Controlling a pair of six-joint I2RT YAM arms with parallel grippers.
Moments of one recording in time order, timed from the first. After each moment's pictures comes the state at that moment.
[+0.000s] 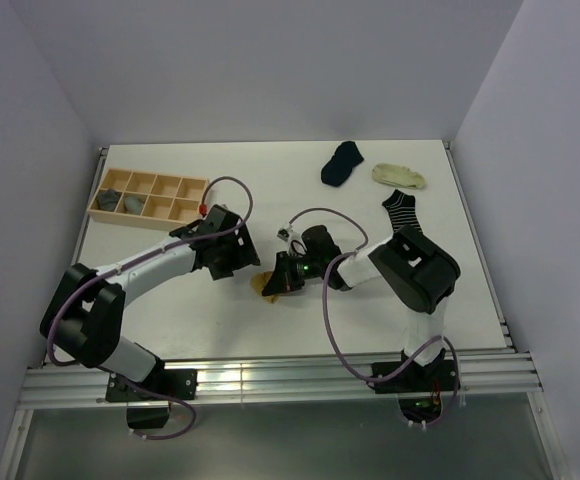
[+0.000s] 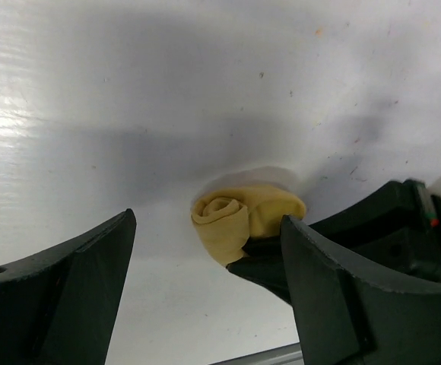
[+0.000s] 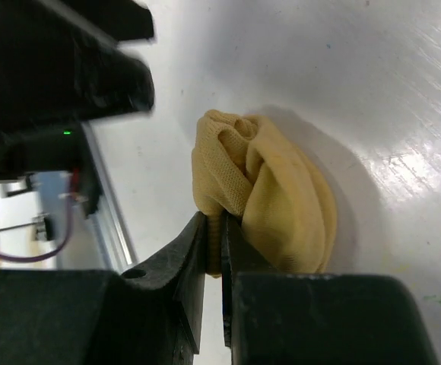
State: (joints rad) left arm -0.57 1.51 0.94 -0.45 -0.03 -0.88; right arm 0.69 1.87 0.73 0.50 -0.68 0.61
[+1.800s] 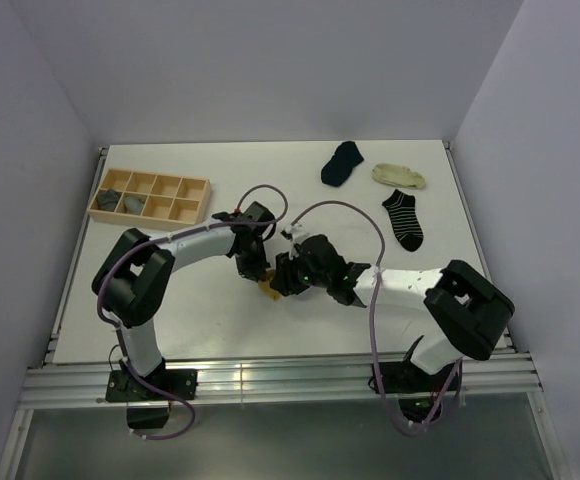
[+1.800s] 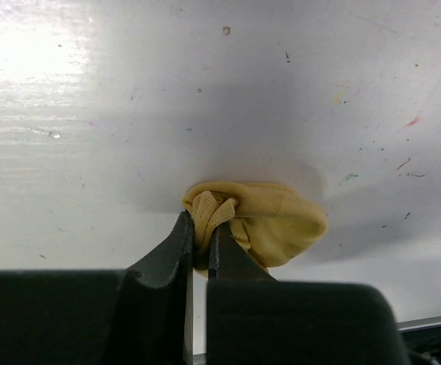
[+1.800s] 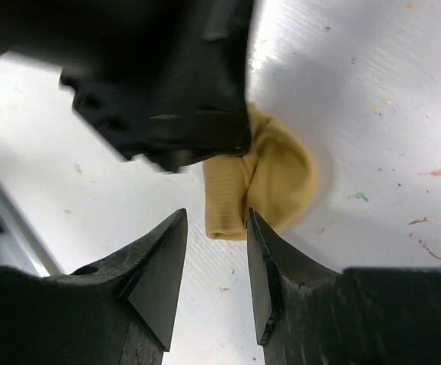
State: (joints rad) left arm -0.67 1.83 1.17 -0.62 0.01 -0.85; right arm 0.82 1.50 0.65 0.26 -0.17 0.44
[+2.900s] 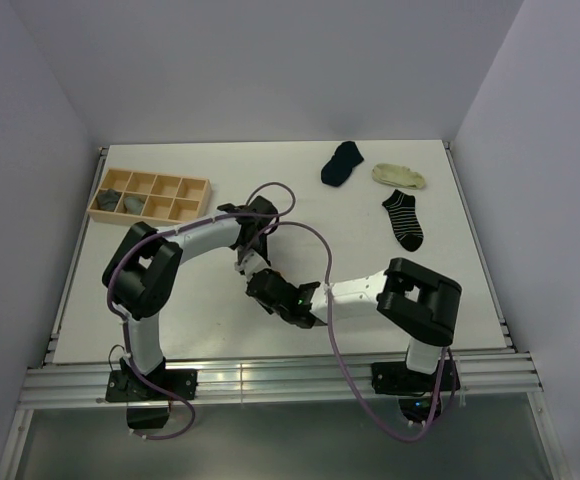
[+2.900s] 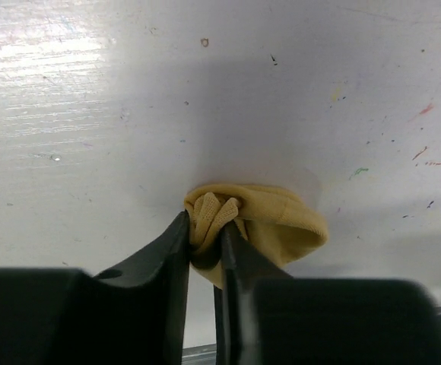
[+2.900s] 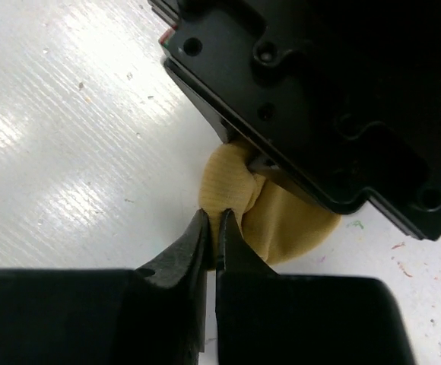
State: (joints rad) left arm -0.66 1.91 1.29 -0.73 0.04 -0.71; right arm 1.17 1.76 0.86 0.12 0.44 0.15
